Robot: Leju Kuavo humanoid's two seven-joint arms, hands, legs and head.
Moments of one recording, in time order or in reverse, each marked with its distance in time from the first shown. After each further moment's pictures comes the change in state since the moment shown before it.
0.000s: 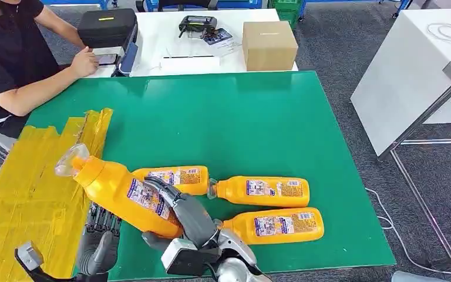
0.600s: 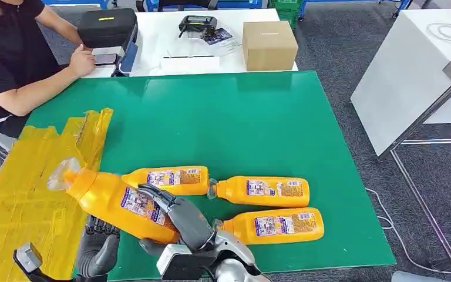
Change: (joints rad) left arm 0.001 -0.017 0.035 0.000 0.008 -0.053 0.032; right arm -0.008 0.003 0.012 0.032 0.035 0.039 -0.007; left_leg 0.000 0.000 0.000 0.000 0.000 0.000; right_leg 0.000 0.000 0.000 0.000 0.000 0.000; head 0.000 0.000
